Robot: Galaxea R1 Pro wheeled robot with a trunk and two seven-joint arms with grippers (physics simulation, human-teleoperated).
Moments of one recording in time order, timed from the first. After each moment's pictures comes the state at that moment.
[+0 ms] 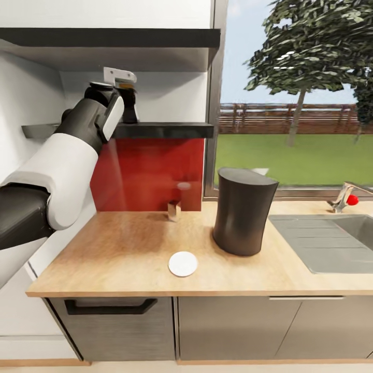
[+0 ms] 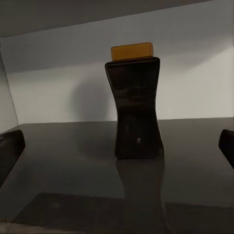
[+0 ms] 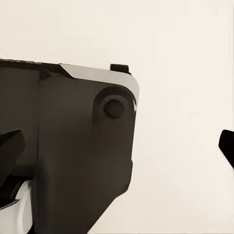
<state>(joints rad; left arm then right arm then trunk) -1.76 -0.07 -0.12 -0.54 -0.03 0.51 0.30 -0.20 0.02 -0.19 -0.02 0.28 0.06 -0.05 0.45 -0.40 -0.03</state>
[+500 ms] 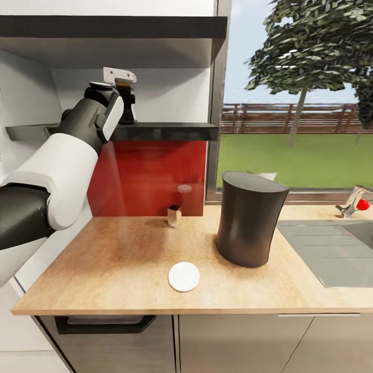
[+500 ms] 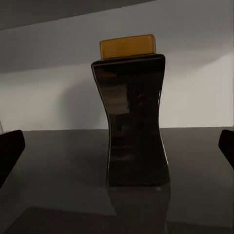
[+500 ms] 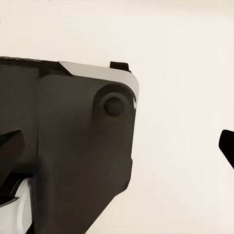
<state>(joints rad) -1.76 -0.07 -0.12 -0.54 -0.03 0.51 0.30 -0.20 0.02 -0.19 -0.02 0.28 0.06 -0.05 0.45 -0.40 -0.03</state>
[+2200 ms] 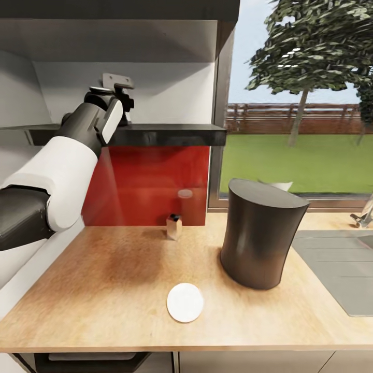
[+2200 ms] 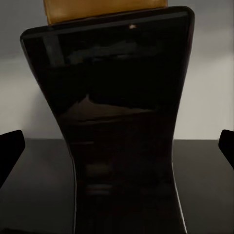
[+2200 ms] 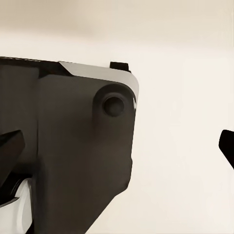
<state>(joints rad) -1.74 -0.06 -0.12 -0.53 -0.03 0.51 0.30 -0.20 0.02 -0.19 -0.02 0.28 0.06 -0.05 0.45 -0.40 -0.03</state>
